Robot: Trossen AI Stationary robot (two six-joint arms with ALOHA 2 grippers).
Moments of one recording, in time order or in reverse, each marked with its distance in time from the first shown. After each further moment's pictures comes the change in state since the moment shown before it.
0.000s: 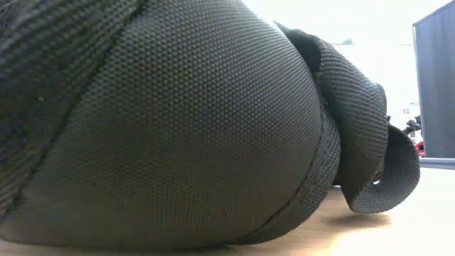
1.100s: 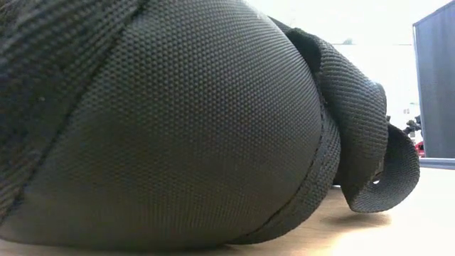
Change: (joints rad) left arm 0.507 0.289 0.234 -0.044 0.402 -0.063; right arm -0.092 -0.150 0.000 -0.264 -0.215 0.289
